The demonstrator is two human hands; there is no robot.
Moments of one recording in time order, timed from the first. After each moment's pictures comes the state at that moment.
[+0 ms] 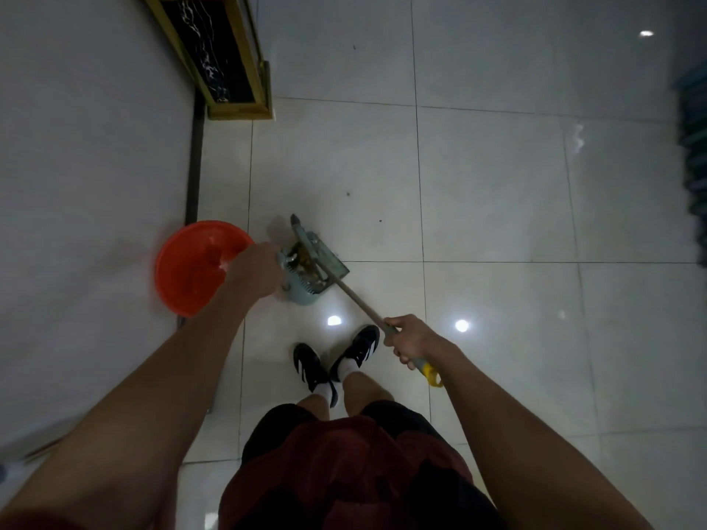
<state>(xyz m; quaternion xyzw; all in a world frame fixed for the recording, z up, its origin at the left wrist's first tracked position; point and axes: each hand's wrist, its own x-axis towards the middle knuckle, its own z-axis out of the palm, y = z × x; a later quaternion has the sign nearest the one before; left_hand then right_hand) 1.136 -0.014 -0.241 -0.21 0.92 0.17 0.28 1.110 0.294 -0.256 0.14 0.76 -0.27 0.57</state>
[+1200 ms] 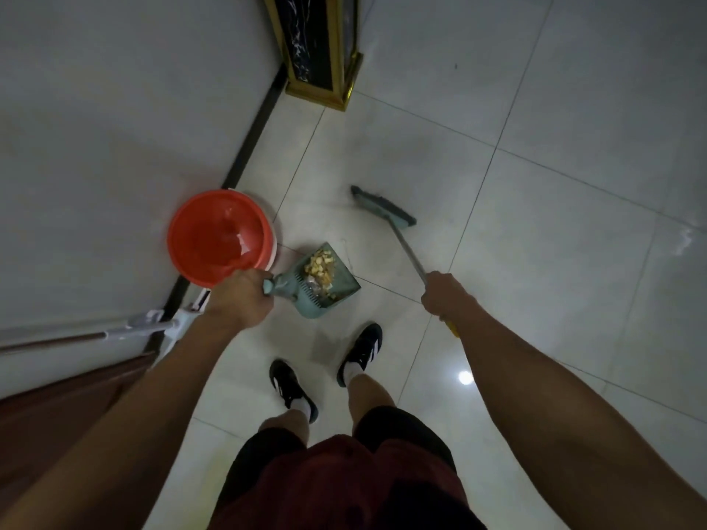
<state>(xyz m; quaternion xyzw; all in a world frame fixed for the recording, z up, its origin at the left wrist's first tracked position) 1.114 0.052 -0.249 -0.41 0.84 0.25 0.24 0.848 0.292 -0.308 -0.19 0.87 0.02 0.45</state>
